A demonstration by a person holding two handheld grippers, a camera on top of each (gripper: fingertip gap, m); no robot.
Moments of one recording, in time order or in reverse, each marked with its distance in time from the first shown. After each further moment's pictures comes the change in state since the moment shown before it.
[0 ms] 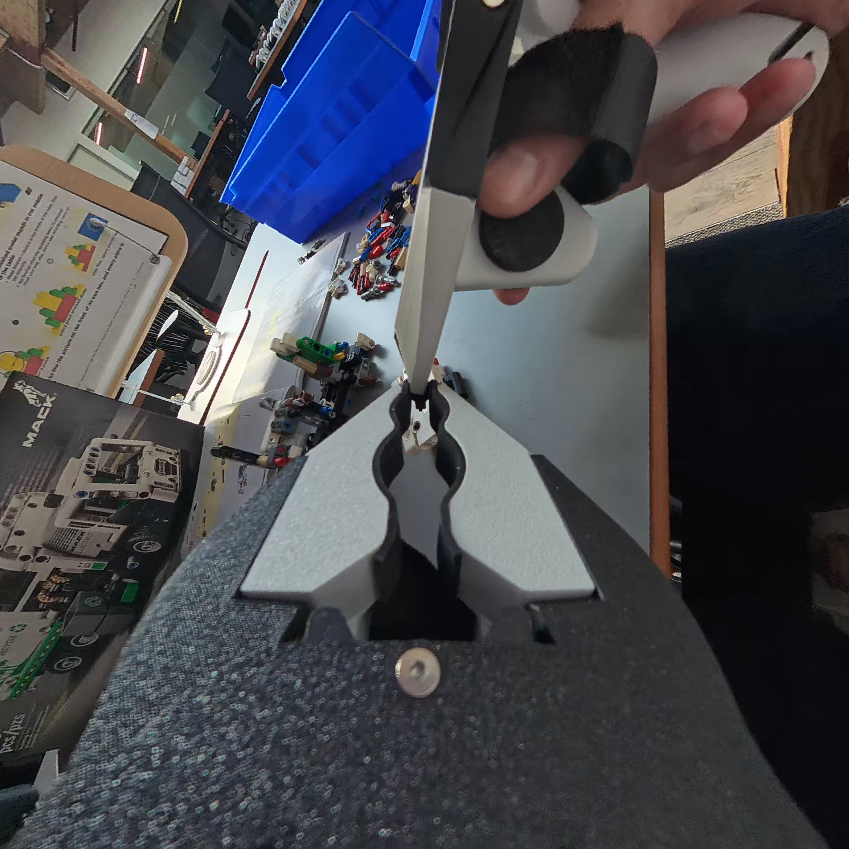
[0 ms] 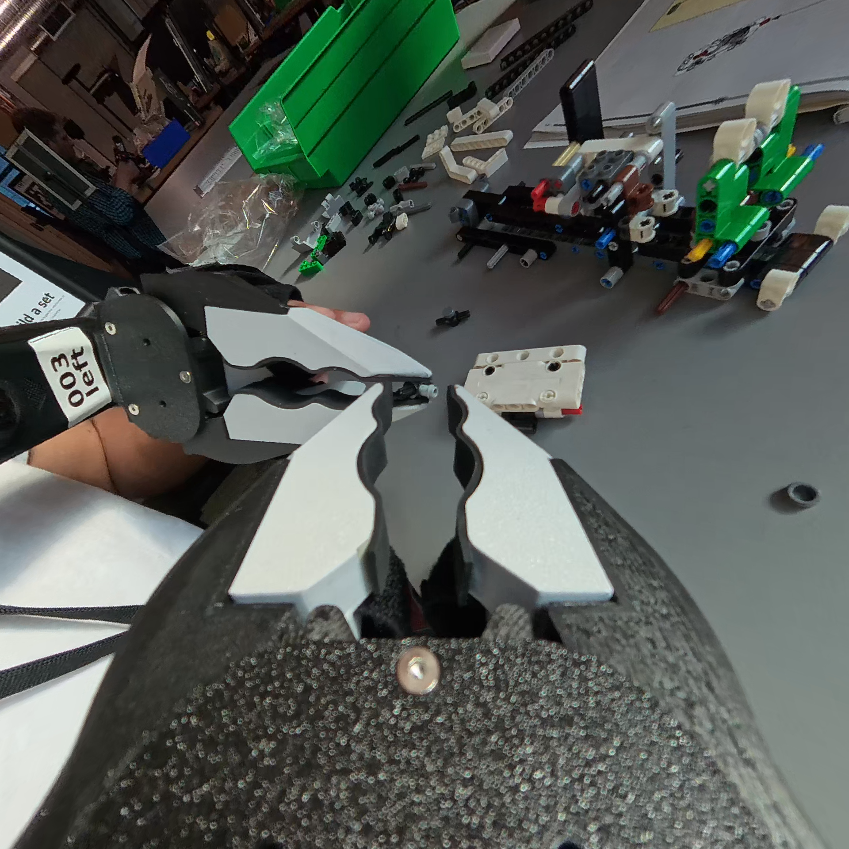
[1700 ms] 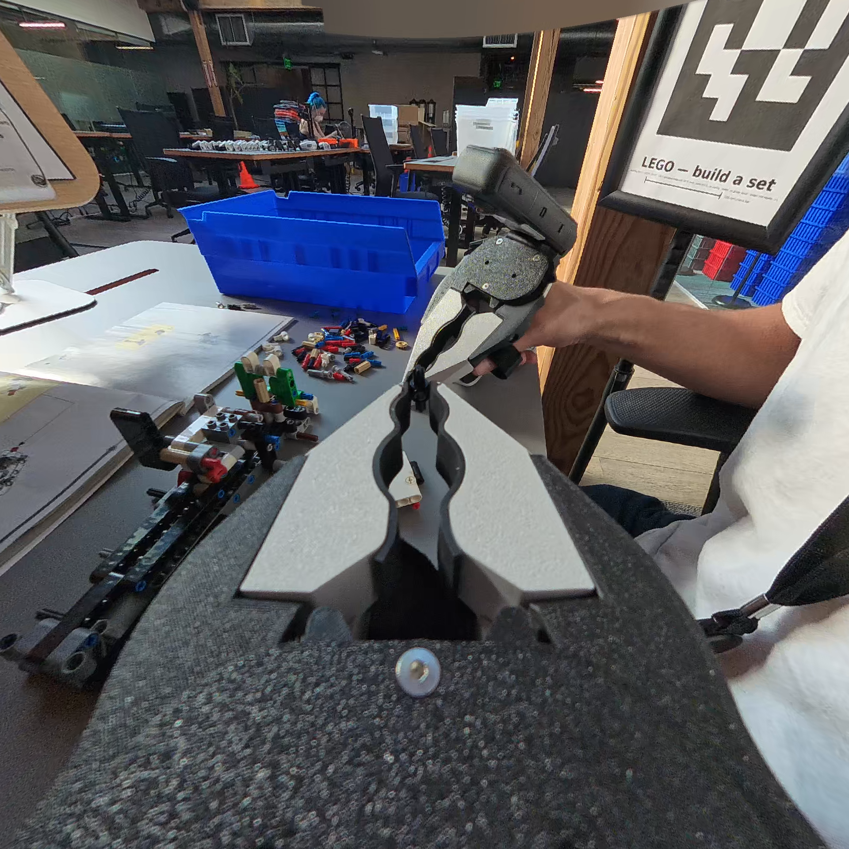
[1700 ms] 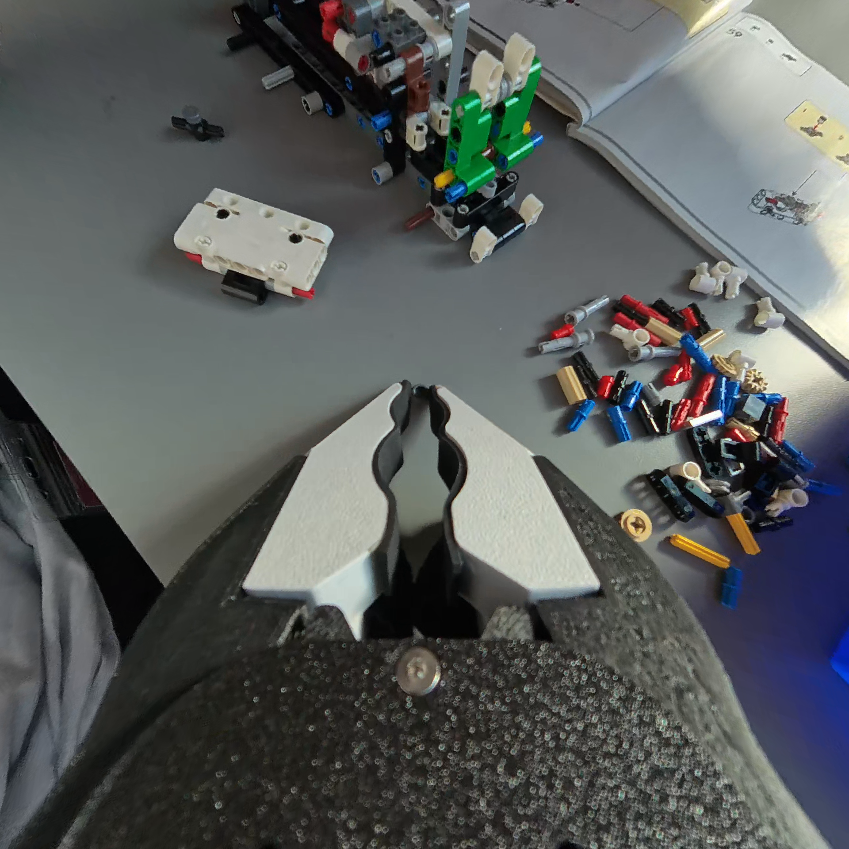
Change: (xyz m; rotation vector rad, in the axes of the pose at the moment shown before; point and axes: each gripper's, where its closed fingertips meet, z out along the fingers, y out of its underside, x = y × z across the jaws) left arm -0.043 -0.024 -0.031 0.431 0.282 -0.714; right arm 0.115 0.010 -0.048 -0.262 0.361 -0.512
